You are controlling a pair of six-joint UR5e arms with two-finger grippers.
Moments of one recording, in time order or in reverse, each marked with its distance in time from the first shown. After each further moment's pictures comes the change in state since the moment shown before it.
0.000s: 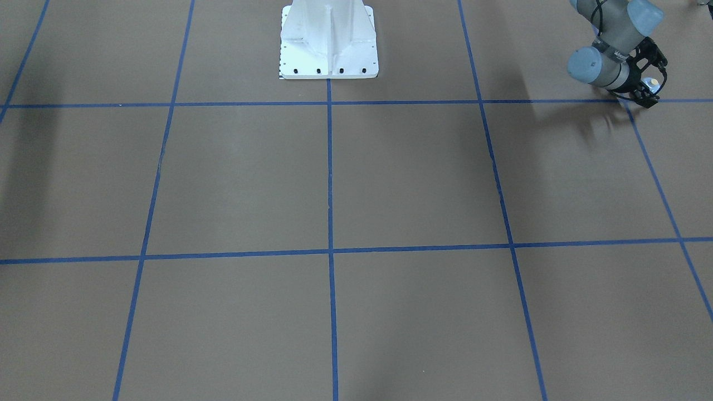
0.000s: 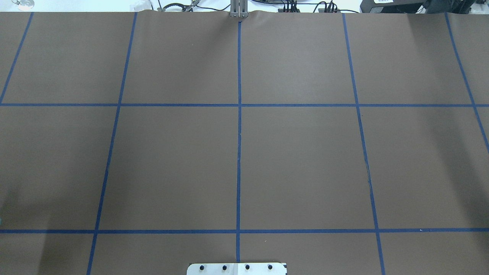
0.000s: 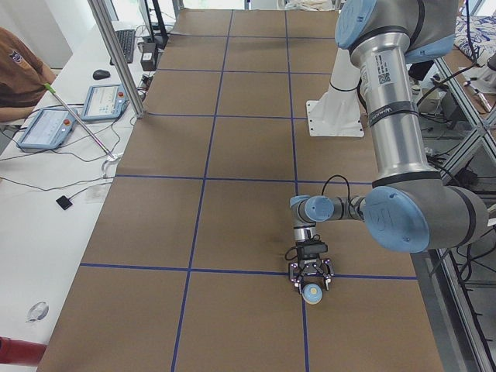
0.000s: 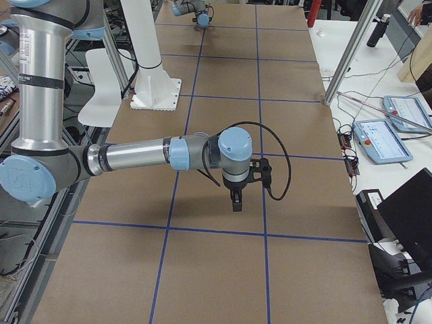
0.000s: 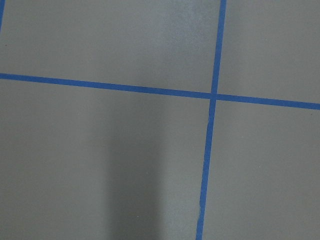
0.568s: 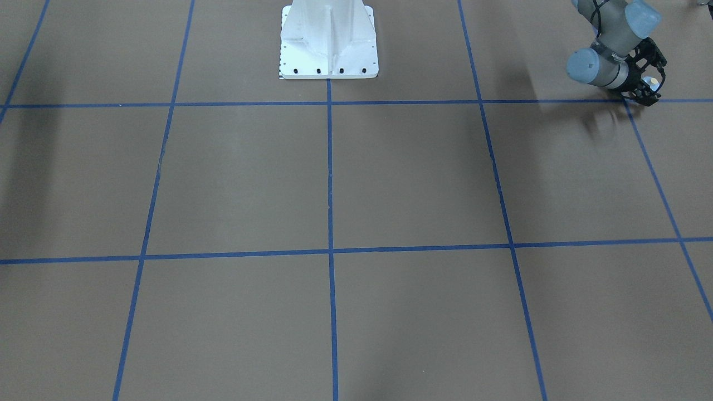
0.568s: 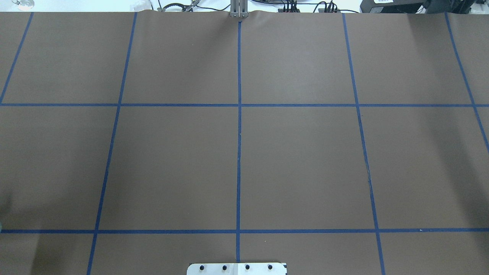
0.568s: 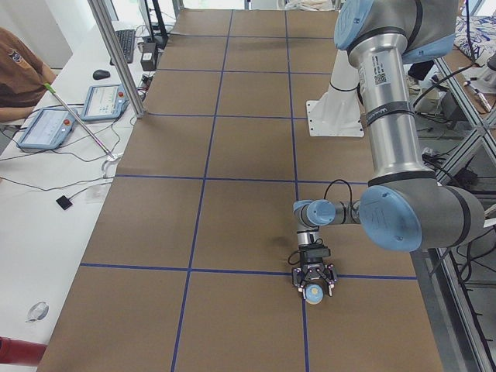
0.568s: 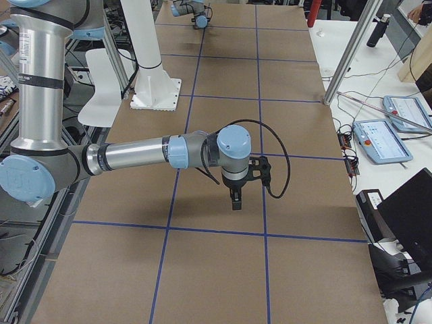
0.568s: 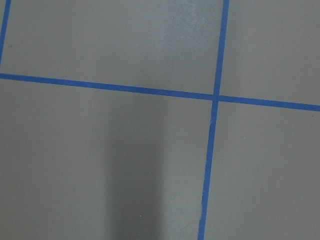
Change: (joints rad) left arm 0.050 0.000 0.034 -0.001 0.000 -0.034; right arm 0.000 -0.005 0.014 -0.004 0.000 0.000
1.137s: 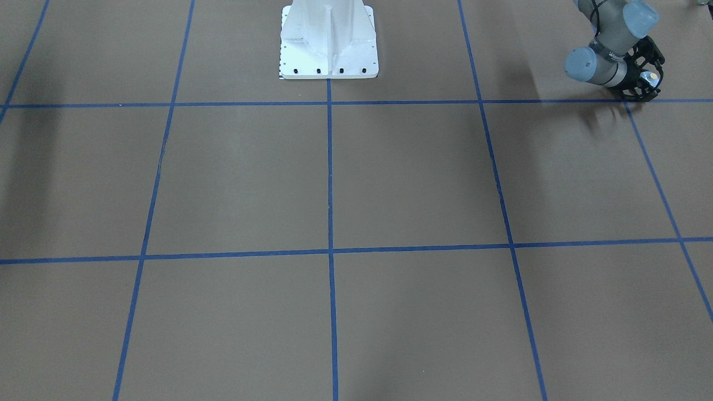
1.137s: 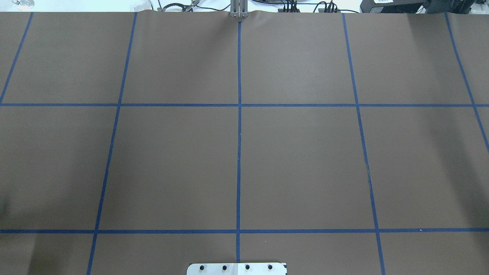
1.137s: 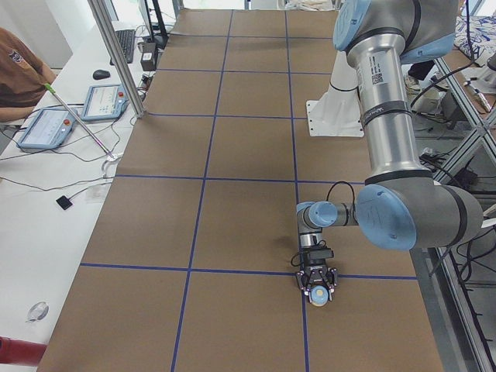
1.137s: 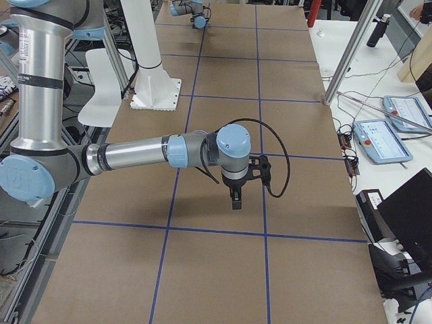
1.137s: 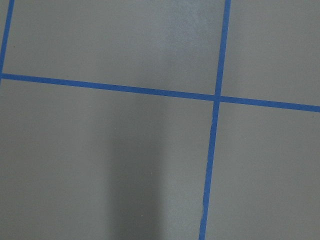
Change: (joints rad) left arm 0.026 0.021 -0.007 -0.005 0.000 0.006; right arm 0.006 -0.001 0.006 -0.002 0.000 0.000
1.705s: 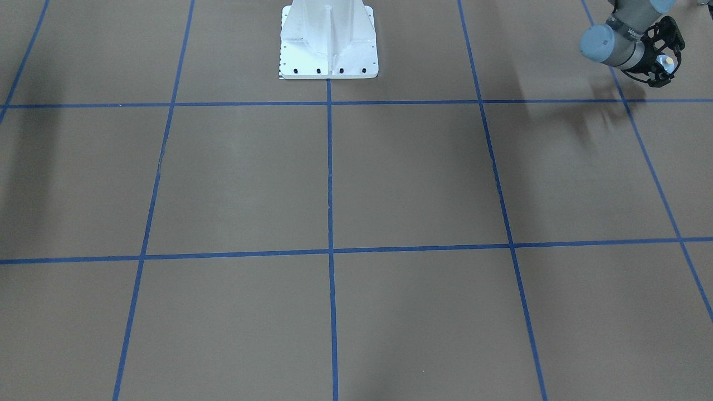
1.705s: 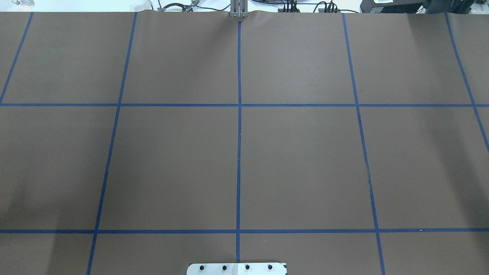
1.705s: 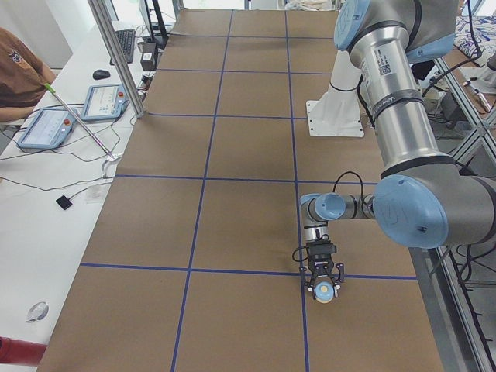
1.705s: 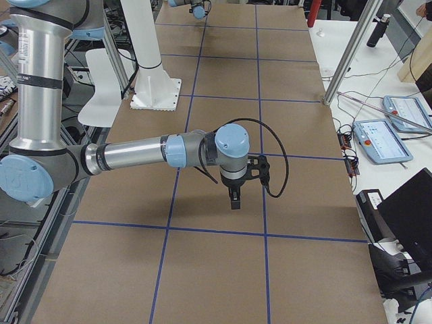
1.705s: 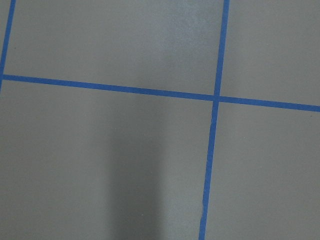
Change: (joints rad) left arm -0.038 0.127 -0.182 0.022 0.003 0.187; right arm 0.002 -0.006 0.006 -0.004 0.001 0.001
